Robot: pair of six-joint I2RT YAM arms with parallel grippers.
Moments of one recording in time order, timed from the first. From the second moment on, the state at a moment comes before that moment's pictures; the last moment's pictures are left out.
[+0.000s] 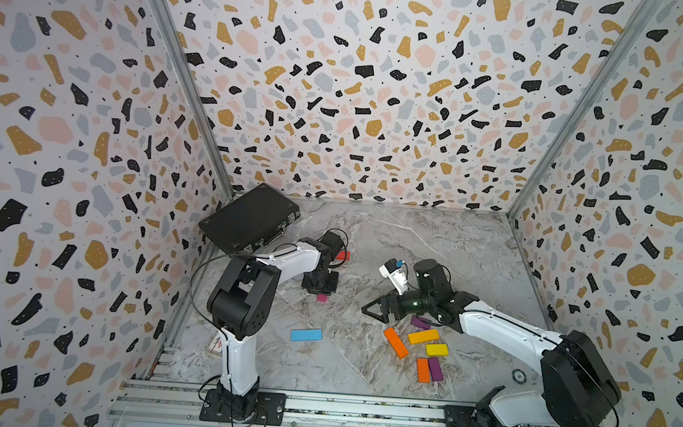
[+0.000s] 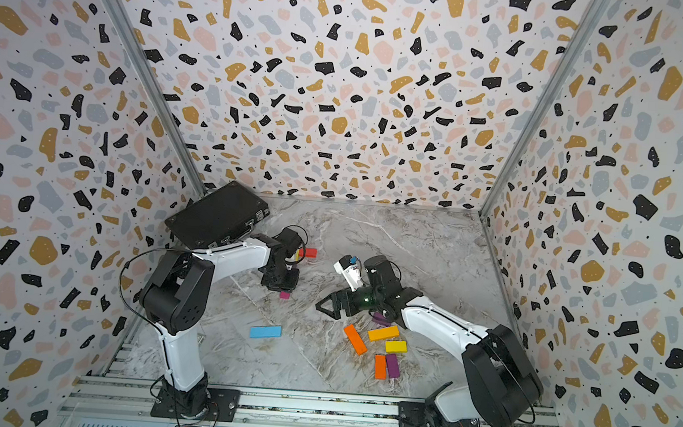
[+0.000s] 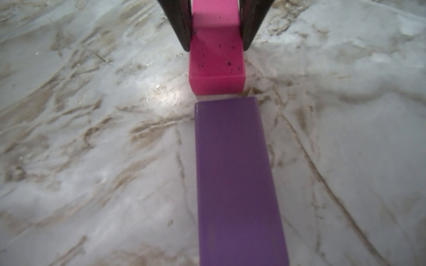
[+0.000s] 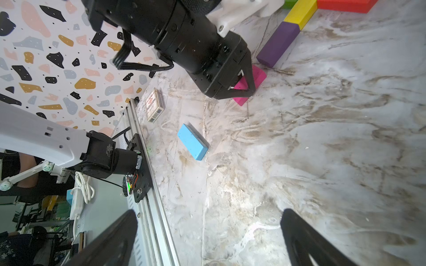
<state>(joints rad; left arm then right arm) -0.45 1.91 1.27 -0.81 0.02 -0.35 0.65 1.41 0.79 -0.07 -0.69 0.34</state>
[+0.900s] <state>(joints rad) -0.44 1.92 1.28 -0.81 0.03 -0.36 0.65 1.41 0.79 -0.05 -0.70 0.35</state>
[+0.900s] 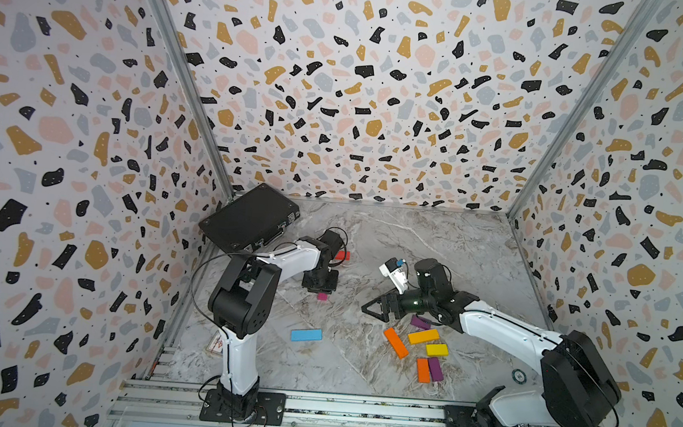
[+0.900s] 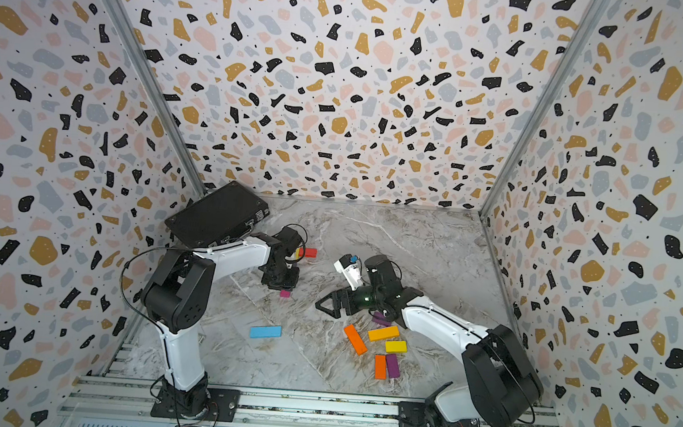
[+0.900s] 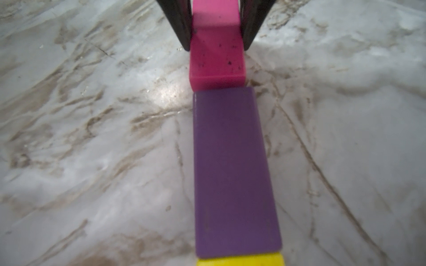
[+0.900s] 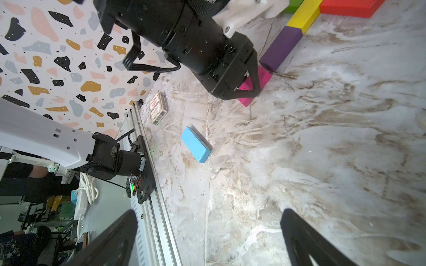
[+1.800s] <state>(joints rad) -0.43 1.94 1.29 -0.80 0.02 -0.37 0.65 1.41 0.79 -0.05 -0.71 0.36</state>
